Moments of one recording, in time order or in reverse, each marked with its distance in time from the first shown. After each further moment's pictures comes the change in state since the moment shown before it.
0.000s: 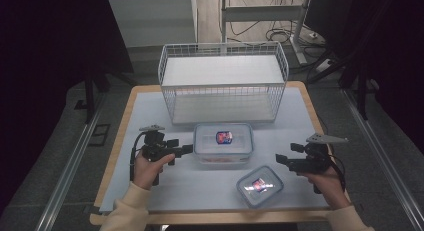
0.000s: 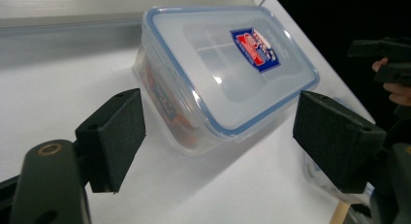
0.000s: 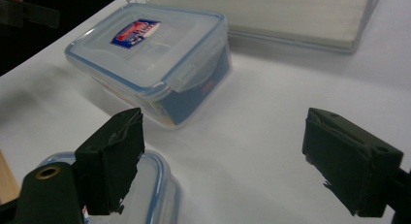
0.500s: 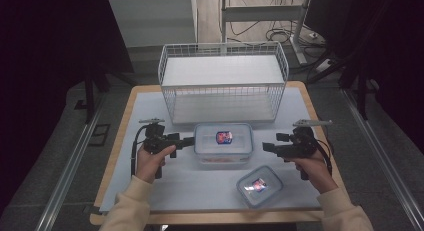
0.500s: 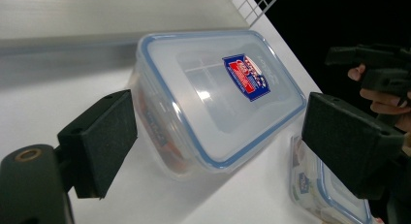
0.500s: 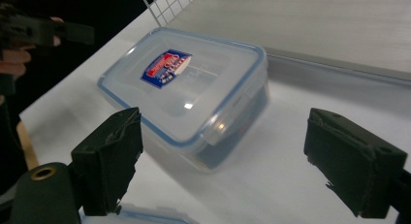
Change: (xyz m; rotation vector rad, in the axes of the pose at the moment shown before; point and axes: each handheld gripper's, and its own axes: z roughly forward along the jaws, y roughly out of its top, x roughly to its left) left arm 0.002 0.019 0.010 -0.004 -0.044 -0.045; right arm 0.006 0.041 0.033 0.038 0.118 0.078
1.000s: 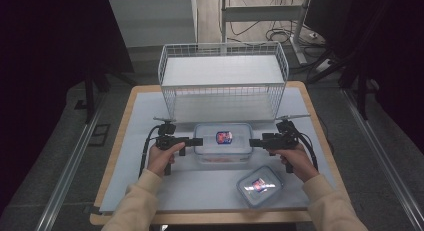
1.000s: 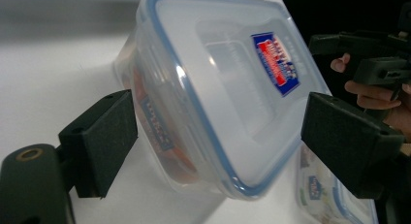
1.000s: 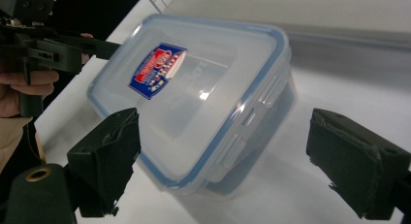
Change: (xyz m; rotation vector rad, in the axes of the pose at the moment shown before) left arm 0.027 -0.002 0.046 0.126 -0.064 -0.098; right arm -0.014 0.007 0.054 0.104 0.066 0.116
